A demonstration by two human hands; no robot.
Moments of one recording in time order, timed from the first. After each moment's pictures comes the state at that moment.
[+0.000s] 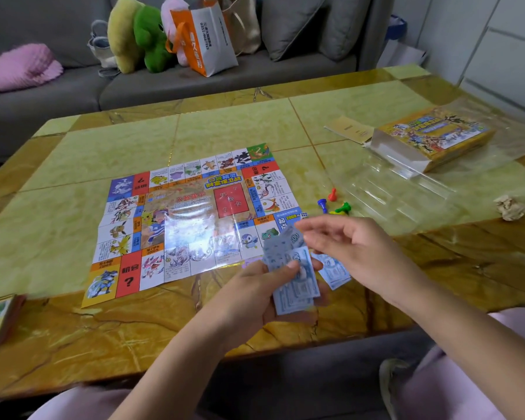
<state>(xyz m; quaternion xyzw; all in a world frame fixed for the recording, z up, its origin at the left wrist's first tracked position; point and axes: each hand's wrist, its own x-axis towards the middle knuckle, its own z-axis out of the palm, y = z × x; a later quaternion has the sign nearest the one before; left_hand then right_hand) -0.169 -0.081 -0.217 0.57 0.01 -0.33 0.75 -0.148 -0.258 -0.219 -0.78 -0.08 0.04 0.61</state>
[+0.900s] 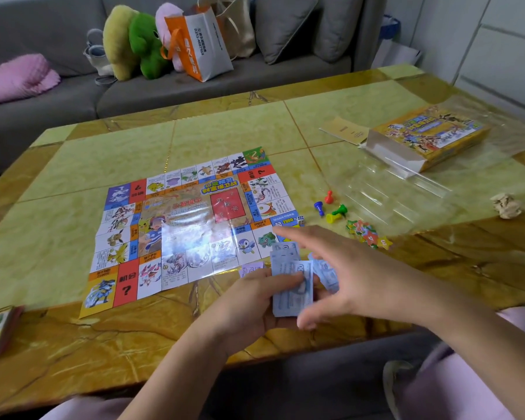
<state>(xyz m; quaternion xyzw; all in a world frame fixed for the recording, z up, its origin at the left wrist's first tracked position) -0.164 -0.087 -0.217 0.55 0.02 -0.38 0.74 -0.157 -0.267 -0.212 -0.89 -0.26 0.11 0.36</state>
